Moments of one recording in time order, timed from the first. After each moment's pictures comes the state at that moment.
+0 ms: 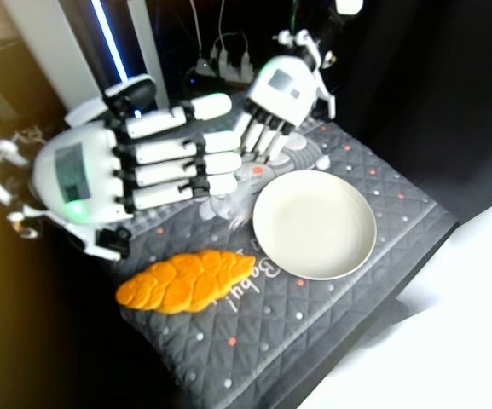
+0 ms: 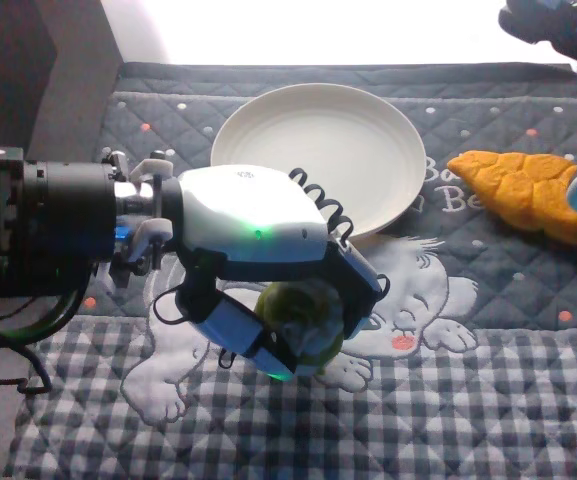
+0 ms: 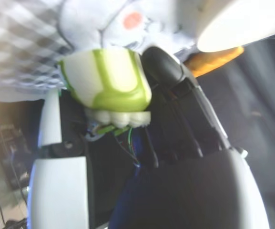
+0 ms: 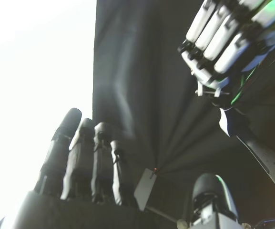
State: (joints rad) left arm 0.37 -1.16 1.21 1.23 -0.62 0.10; right arm -0.71 -1.02 1.28 -0.08 1.48 -0.24
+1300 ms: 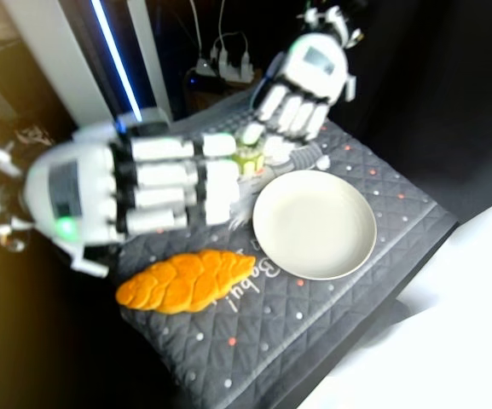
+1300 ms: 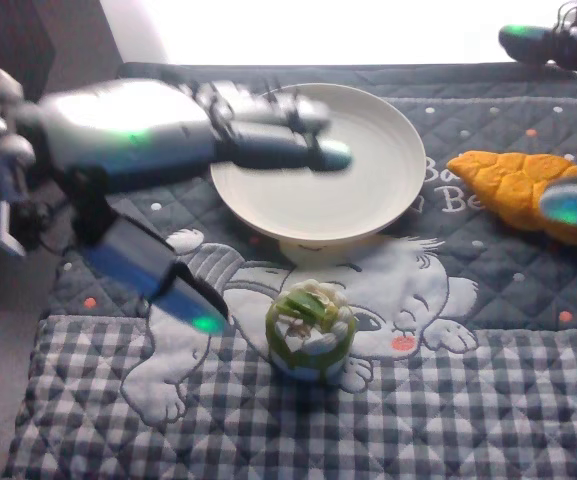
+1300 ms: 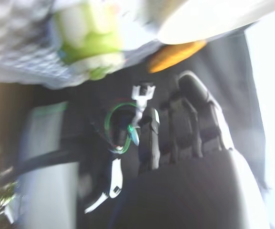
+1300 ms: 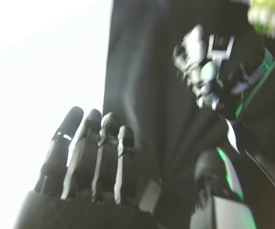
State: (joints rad) left arm 0.38 -0.96 1.17 0.91 -0.68 0.26; right arm -0.71 -1.01 1.33 -0.05 1.34 -0.24
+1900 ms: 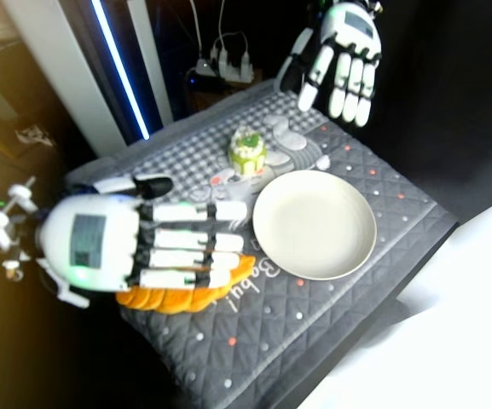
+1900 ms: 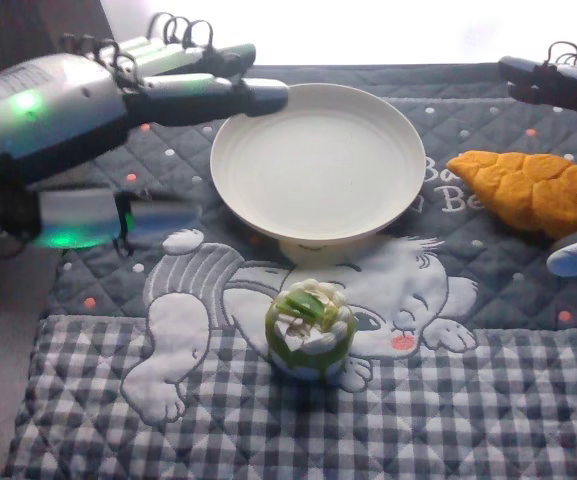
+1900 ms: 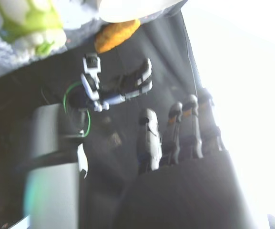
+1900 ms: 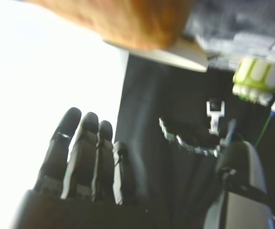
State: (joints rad) left arm 0.57 -0.85 1.11 0.43 -0.89 0.58; right arm -0.71 -1.02 1.41 -0.10 1.11 -0.24
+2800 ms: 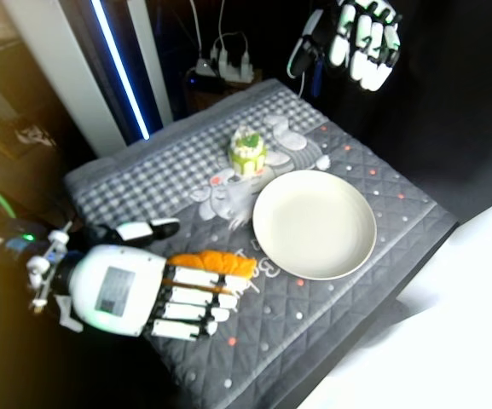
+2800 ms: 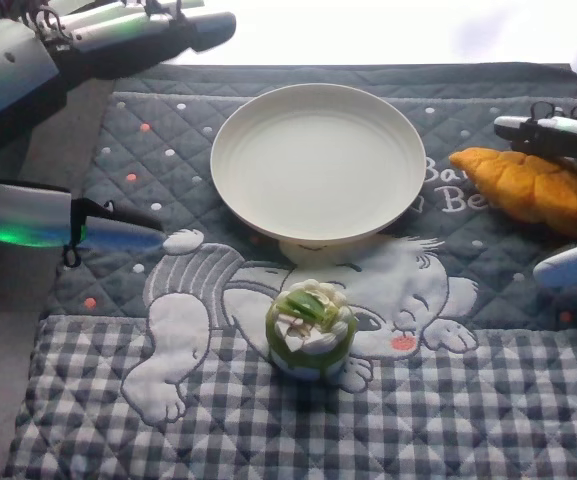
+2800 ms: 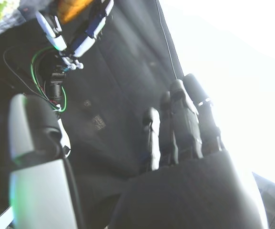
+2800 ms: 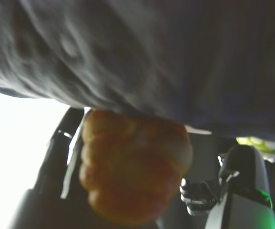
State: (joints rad) left arm 0.65 -0.80 1.07 0.26 -1.07 0.68; right arm -0.71 -1.12 1.53 -0.10 0.87 -0.22
